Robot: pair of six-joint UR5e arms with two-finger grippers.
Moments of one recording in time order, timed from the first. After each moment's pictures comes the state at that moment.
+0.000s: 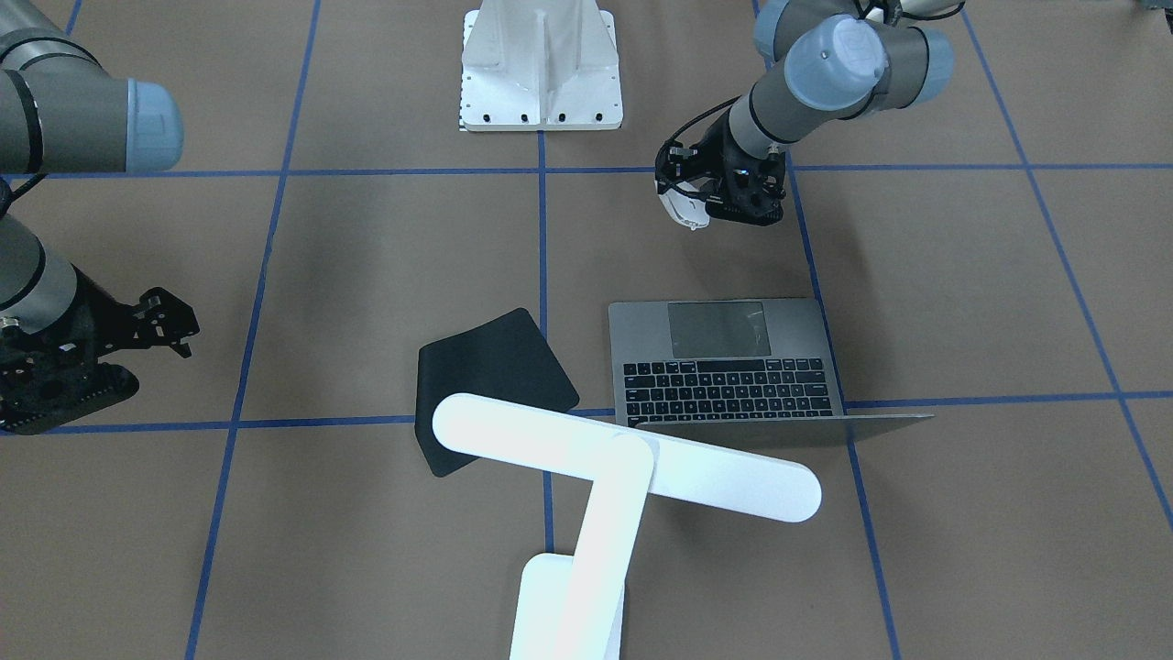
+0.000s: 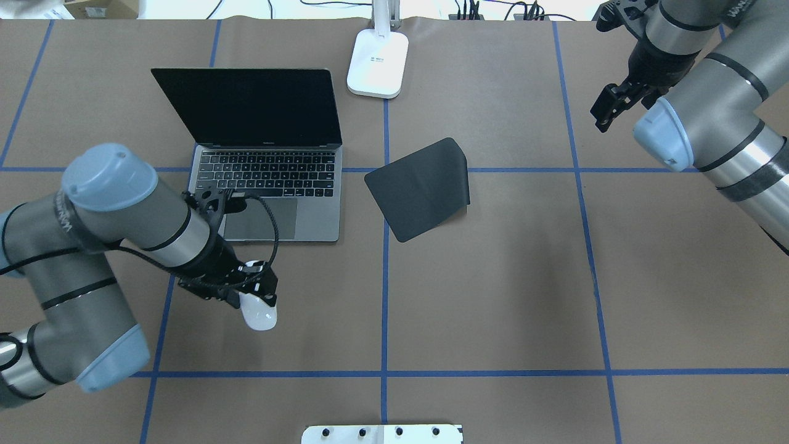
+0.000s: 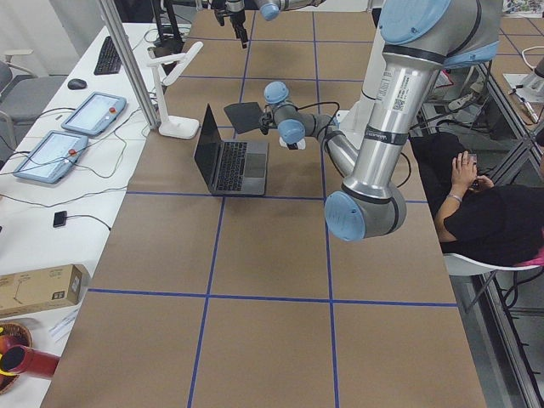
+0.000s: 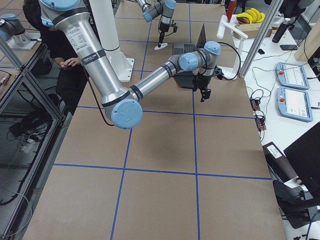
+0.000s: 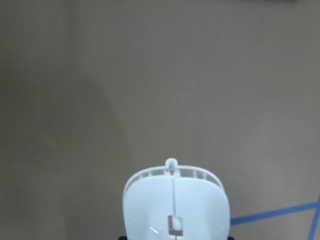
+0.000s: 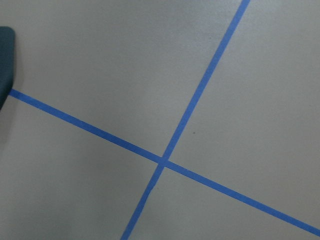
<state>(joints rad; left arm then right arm) -0.62 -1.95 -1.87 -1.81 -2.31 -1.20 1.07 -1.07 1.67 -1.84 2.18 0.15</state>
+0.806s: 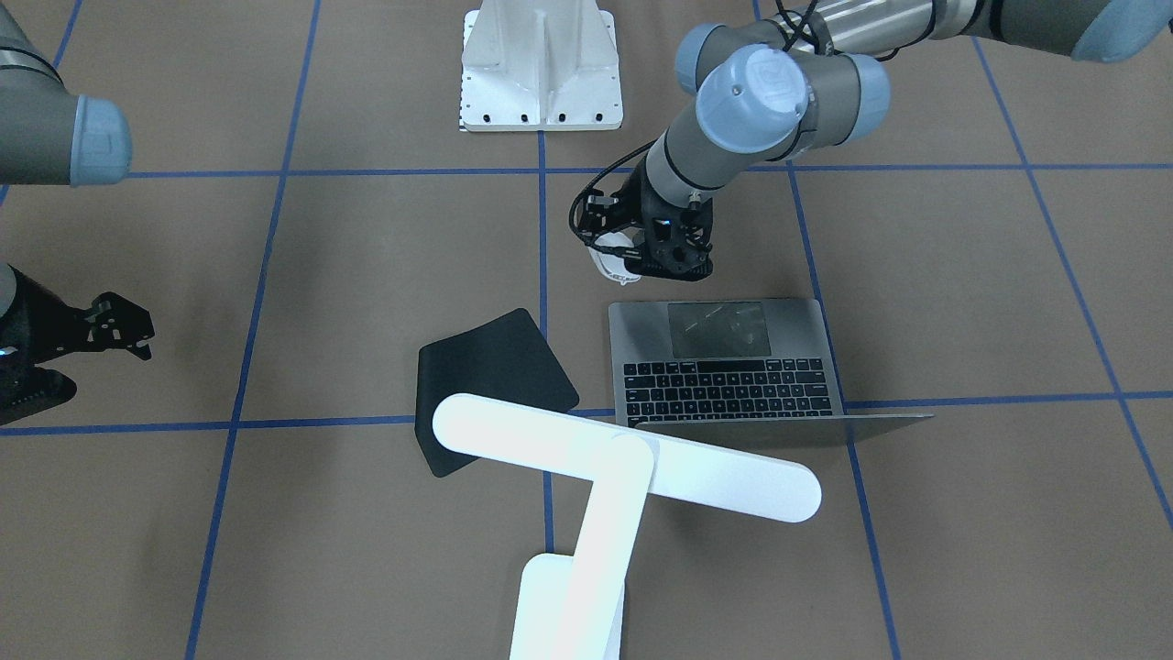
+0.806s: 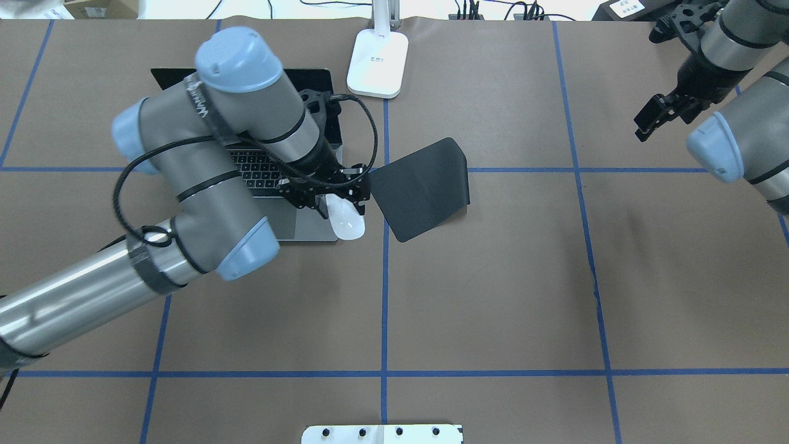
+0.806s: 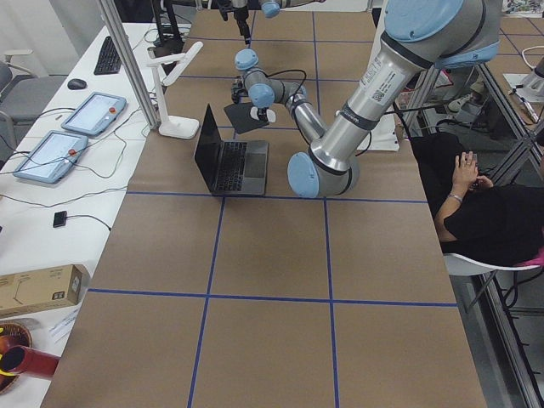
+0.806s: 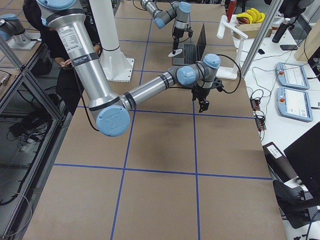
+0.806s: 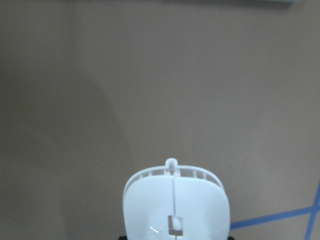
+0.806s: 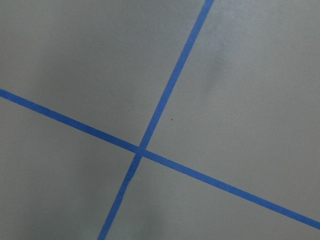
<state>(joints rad) -0.69 -2.35 -1.52 -1.73 -2.31 -1.15 1.13 -1.19 1.66 -1.74 2.24 0.16</state>
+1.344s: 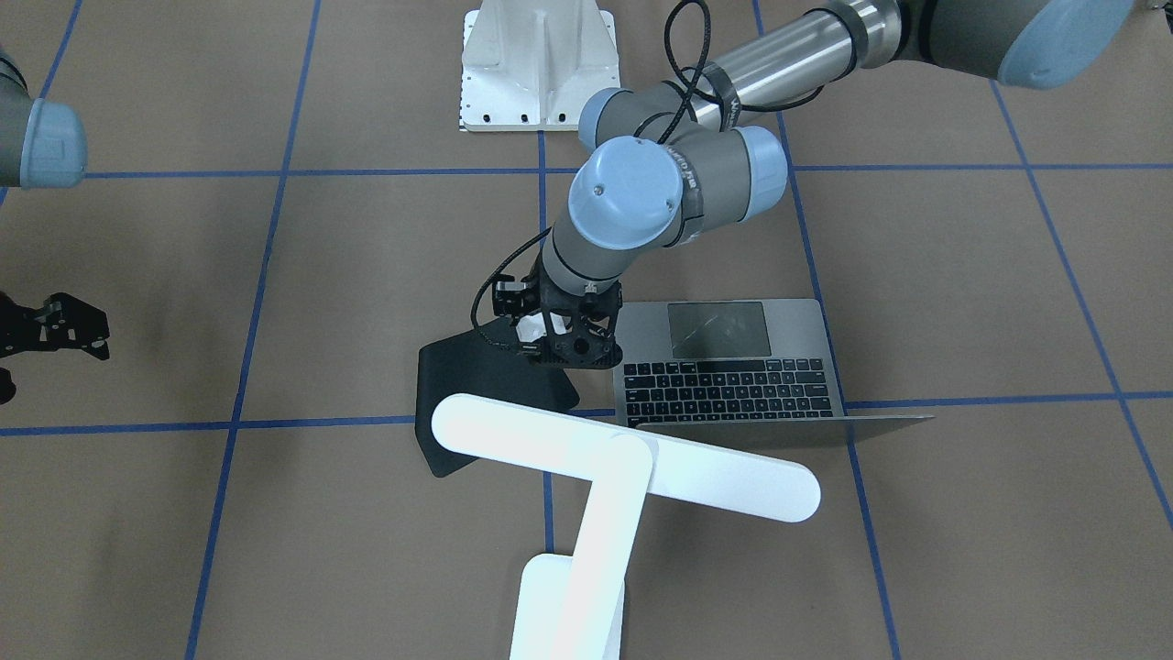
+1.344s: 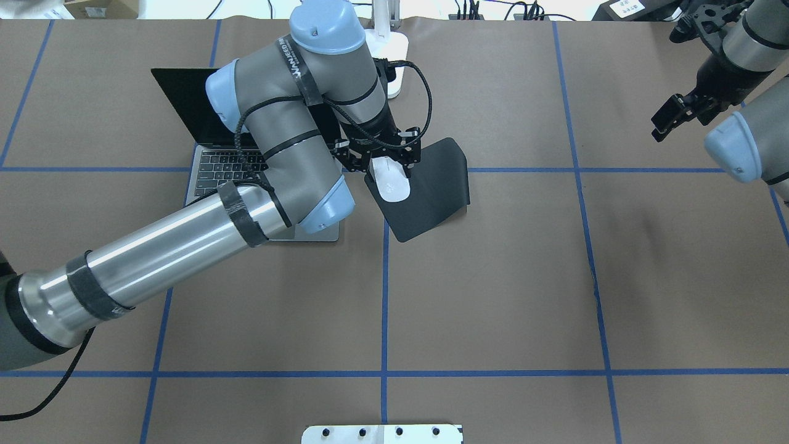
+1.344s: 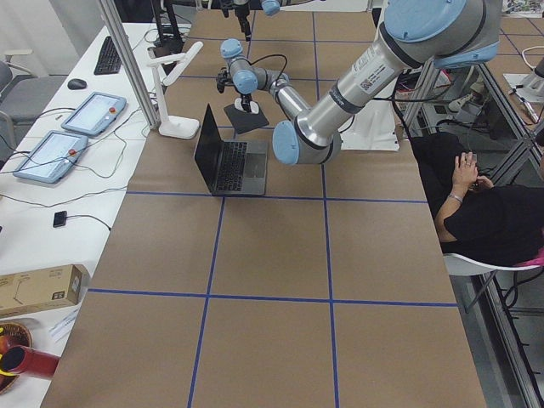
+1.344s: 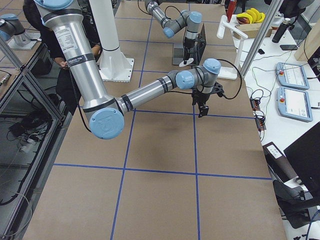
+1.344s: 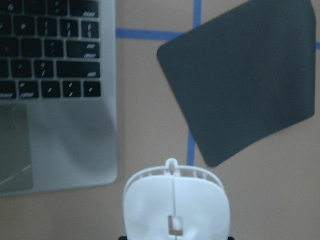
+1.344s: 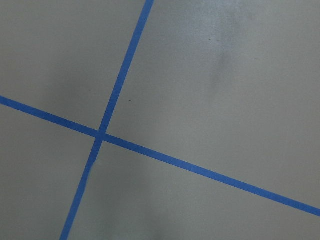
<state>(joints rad) -0.69 -2.59 -1.19 -1.82 -2.24 -1.17 1.16 -1.21 1.67 -1.73 2.25 0.16</state>
